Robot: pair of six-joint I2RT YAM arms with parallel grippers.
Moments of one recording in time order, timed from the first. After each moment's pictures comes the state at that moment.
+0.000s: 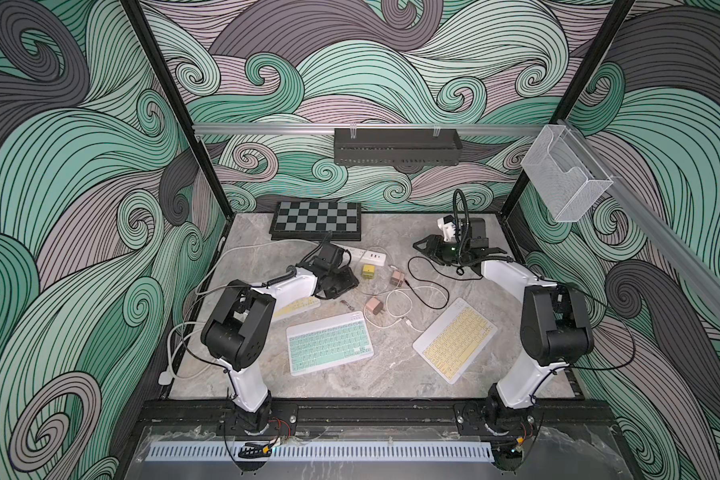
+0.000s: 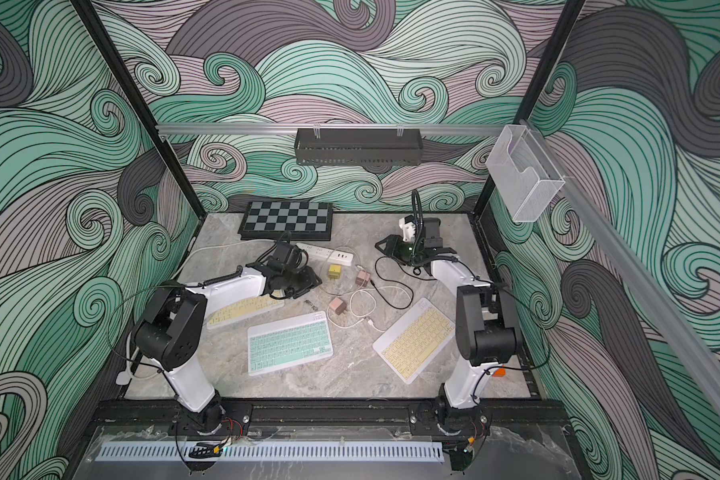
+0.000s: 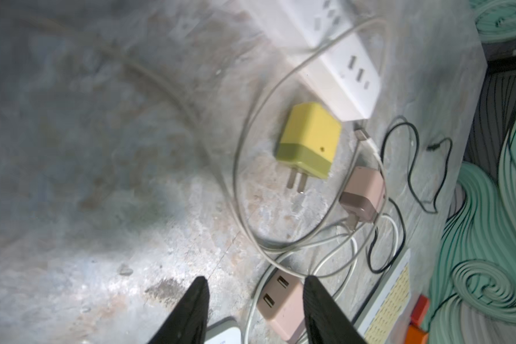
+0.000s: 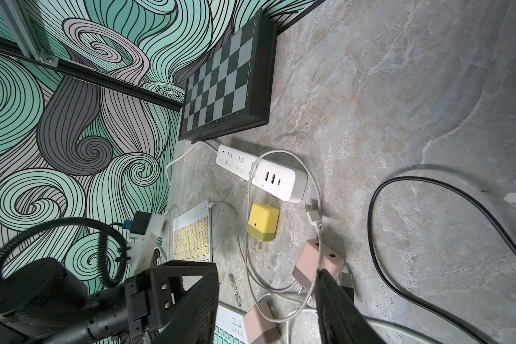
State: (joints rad) left arm -0.47 1.77 1.05 -0.25 0.21 -0.98; right arm 0.09 1.75 1.18 -0.15 -0.65 0.56
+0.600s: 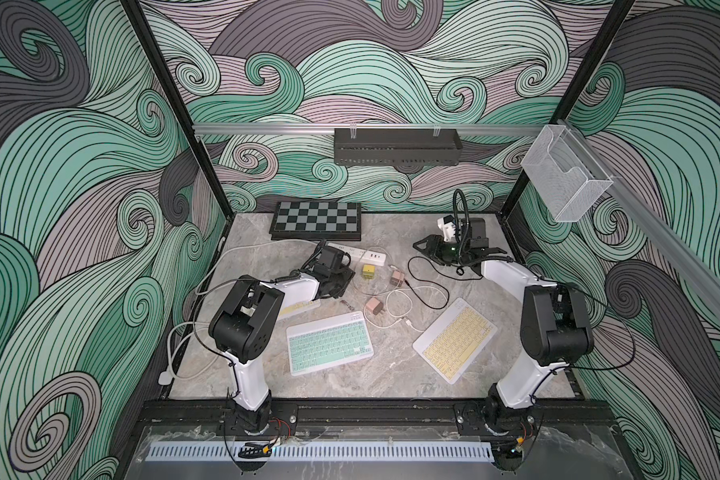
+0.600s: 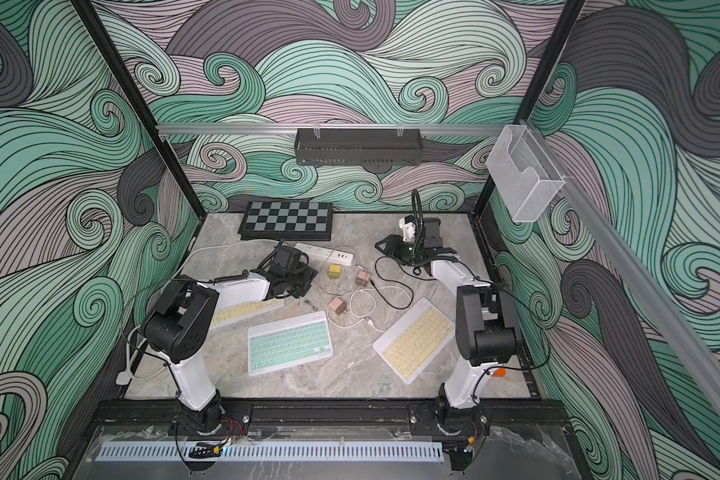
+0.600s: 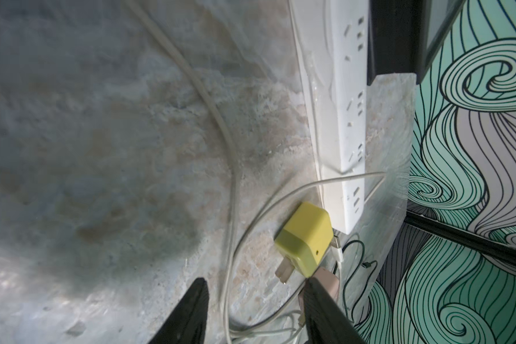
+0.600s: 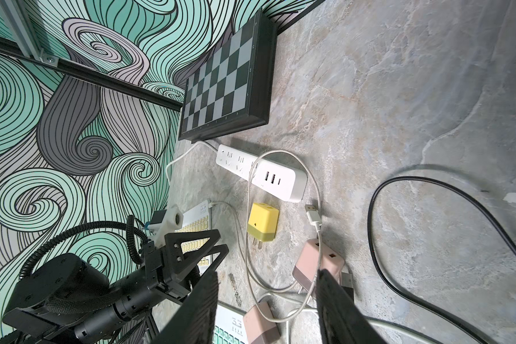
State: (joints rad) left arm -0.47 1.83 1.02 -0.03 0.06 -1.41; right arm 0.09 1.75 1.18 -0.15 -0.66 0.56
